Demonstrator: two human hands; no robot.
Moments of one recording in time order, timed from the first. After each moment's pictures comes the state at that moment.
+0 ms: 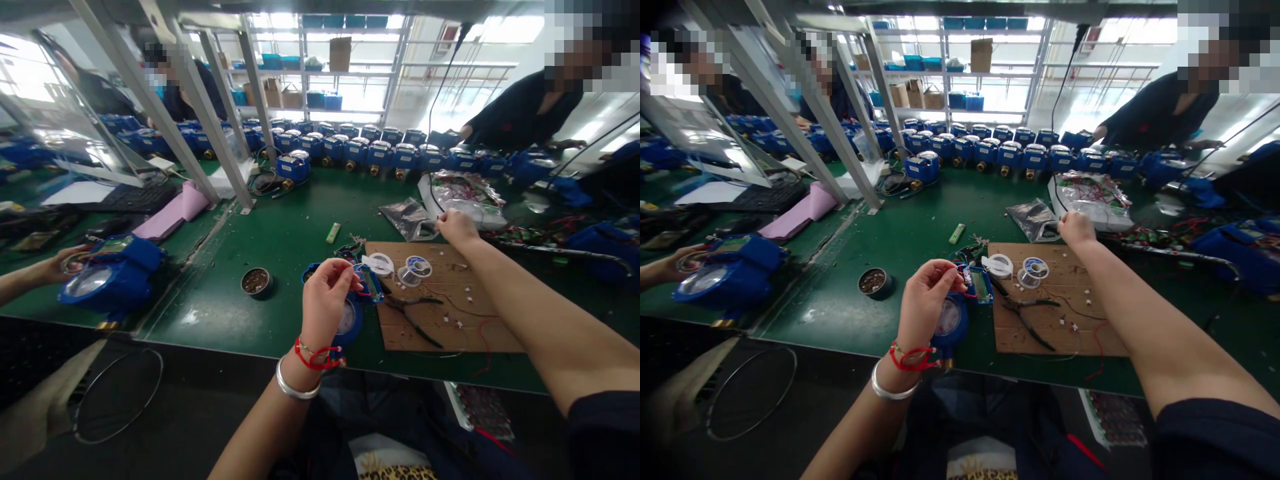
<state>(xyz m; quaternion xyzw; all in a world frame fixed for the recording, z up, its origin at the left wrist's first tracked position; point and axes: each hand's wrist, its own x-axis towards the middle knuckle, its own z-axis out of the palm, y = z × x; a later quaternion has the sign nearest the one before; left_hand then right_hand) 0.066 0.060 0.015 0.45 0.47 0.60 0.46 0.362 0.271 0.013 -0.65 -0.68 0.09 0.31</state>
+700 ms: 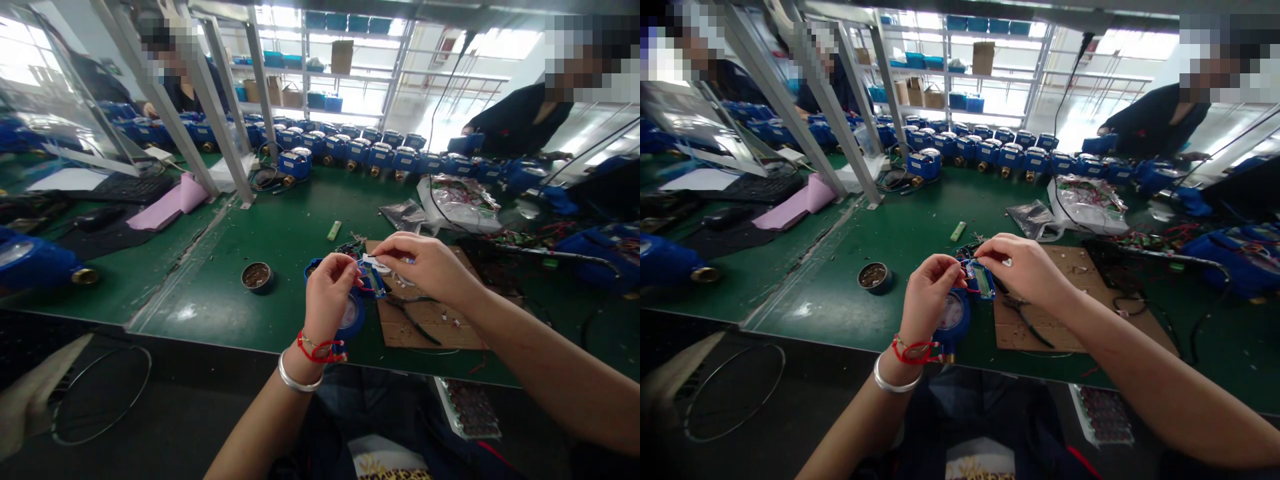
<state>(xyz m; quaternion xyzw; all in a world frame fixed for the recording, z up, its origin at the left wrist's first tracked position) 0.061 0.058 0.012 0.47 0.46 0.60 0.45 0.226 0.106 0.083 -0.39 -0.86 0.17 0.26</state>
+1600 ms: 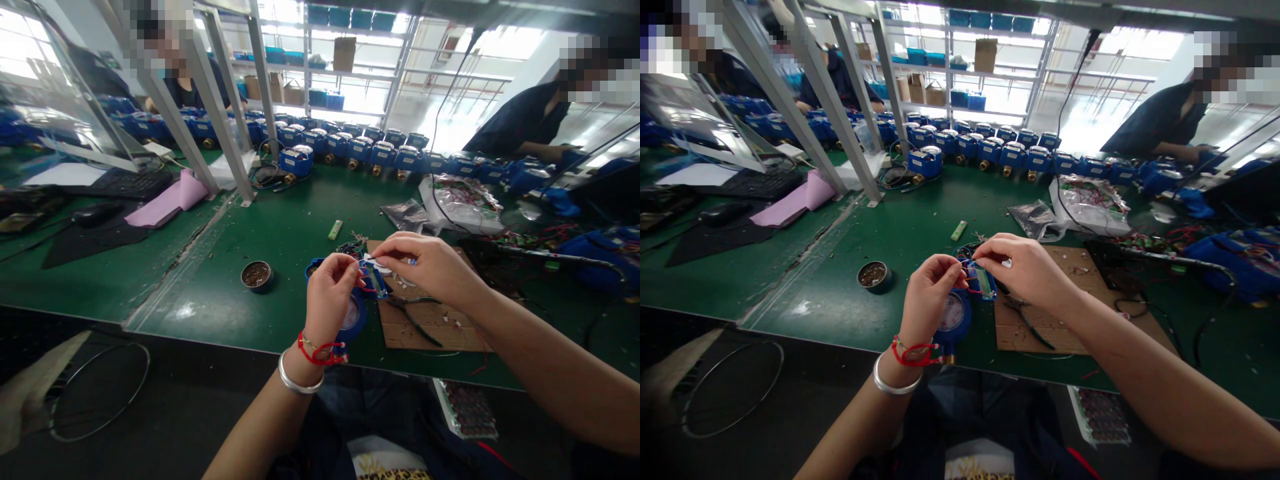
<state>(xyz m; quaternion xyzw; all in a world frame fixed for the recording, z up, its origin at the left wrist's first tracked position) 0.061 0.057 0.013 0.46 0.46 0.61 0.45 0.223 0.106 0.087 -0.37 -0.88 0.17 0.25</state>
